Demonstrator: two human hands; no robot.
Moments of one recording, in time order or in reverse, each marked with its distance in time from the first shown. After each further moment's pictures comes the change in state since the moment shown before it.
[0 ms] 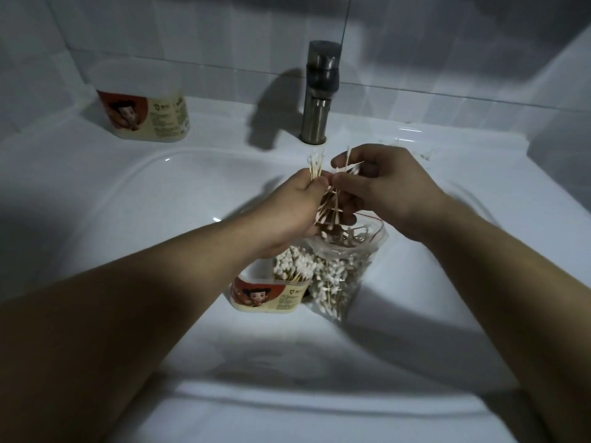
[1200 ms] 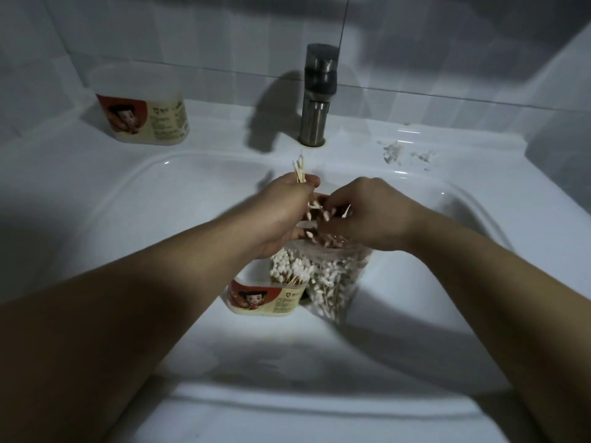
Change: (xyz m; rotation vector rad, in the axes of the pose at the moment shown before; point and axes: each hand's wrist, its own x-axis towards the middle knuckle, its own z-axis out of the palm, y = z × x) left_hand 0.001 0.006 -0.003 -0.098 0.128 -0.156; right_hand -0.010 -0.002 0.006 -0.839 -0.286 -0.108
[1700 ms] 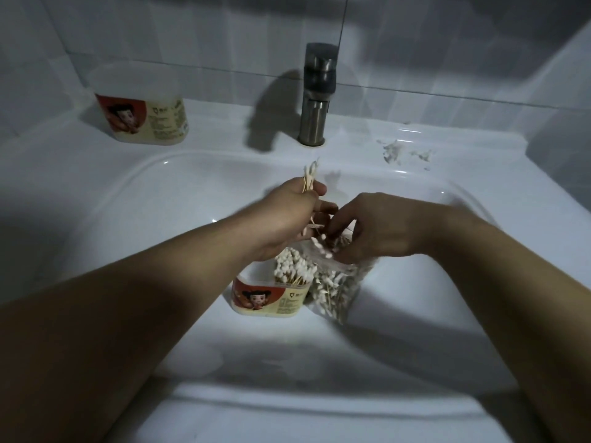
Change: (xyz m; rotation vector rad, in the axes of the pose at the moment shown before) left_hand -0.002 -0.006 0.001 0.096 -0.076 0.013; right_hand -0.011 0.002 -0.012 -0.066 -0.289 0.013
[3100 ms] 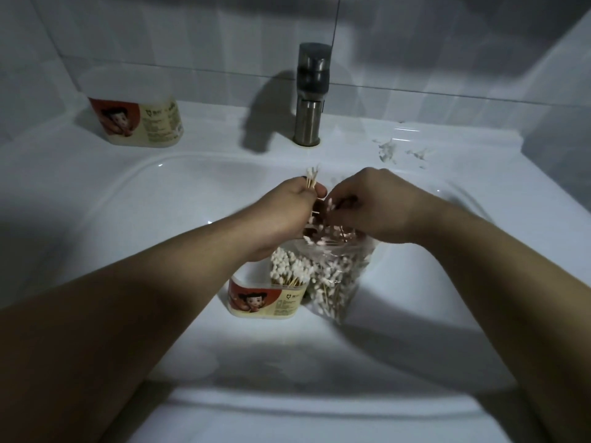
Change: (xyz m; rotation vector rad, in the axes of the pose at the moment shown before) left_hand 0.002 0.002 0.002 0.174 0.021 0.073; right_hand 0.007 0.007 -0.003 0.070 0.315 -0.021
